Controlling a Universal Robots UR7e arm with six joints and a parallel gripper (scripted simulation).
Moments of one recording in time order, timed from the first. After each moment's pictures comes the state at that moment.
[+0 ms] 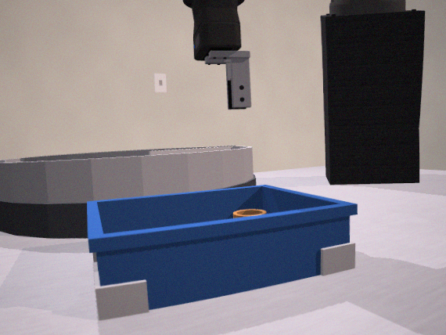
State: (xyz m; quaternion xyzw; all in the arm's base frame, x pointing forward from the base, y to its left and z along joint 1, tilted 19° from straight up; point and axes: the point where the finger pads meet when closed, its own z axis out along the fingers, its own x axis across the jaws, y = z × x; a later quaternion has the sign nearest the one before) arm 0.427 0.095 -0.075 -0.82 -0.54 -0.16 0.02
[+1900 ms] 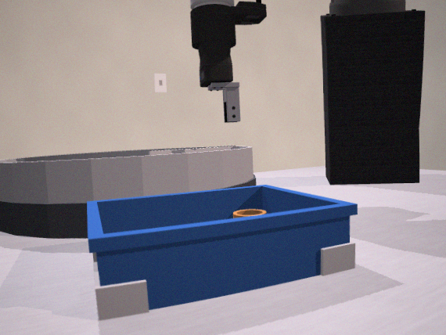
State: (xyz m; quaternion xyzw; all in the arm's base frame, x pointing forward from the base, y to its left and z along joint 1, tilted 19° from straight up) arm 0.331 -0.052 -0.140 -0.82 -0.54 -0.16 0.02
